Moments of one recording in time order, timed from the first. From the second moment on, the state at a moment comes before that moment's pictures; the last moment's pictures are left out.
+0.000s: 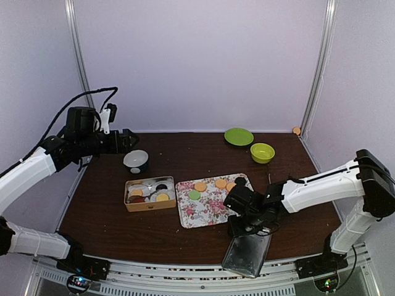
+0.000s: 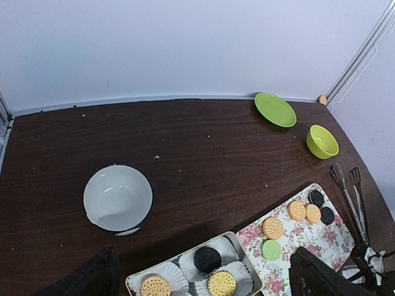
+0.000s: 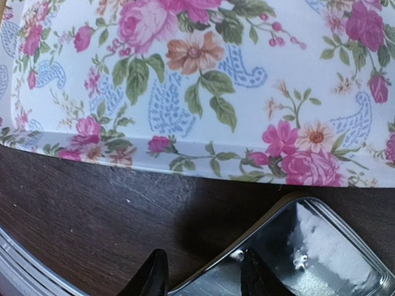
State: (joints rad) left arm -0.44 1.13 1.02 -0.36 0.05 -0.29; right arm 1.11 1.61 0.88 -0.49 0.07 0.89
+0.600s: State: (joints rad) left arm -0.44 1.11 1.02 -0.36 0.05 -0.29; right arm 1.16 1.63 0.91 -0.56 0.11 0.88
